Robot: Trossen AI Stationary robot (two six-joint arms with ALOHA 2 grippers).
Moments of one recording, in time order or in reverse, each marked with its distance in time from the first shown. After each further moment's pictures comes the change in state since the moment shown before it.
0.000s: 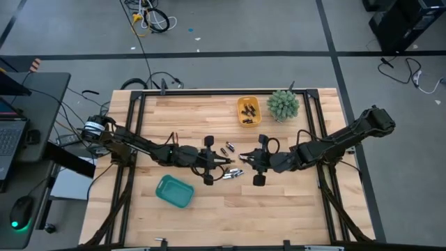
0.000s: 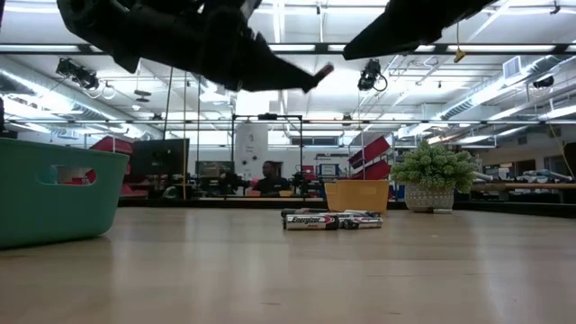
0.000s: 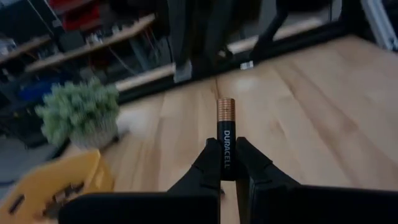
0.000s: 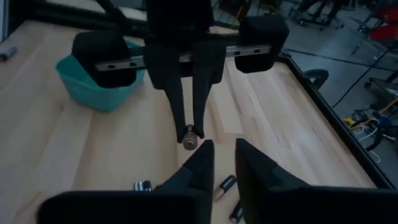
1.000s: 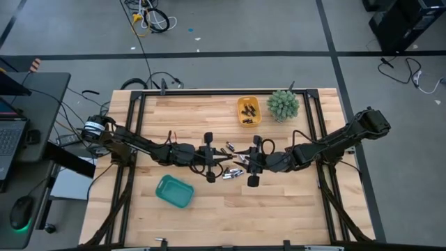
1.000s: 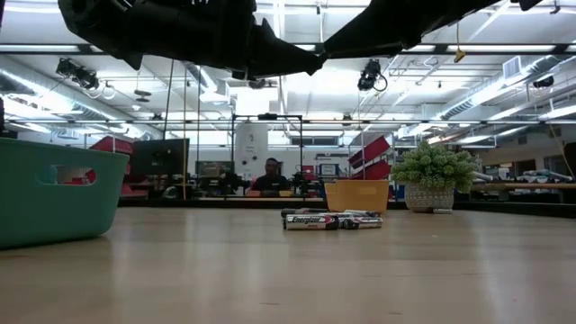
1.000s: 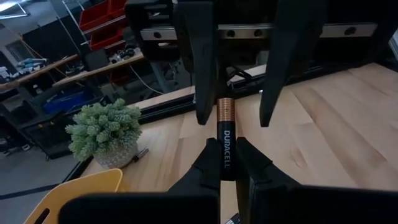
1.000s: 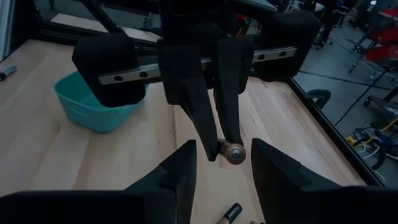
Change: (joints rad) left arm 0.003 0.000 0.000 0.100 -0.046 0.019; right arm -0.023 0.075 -0.008 0.181 -0.018 -0.066
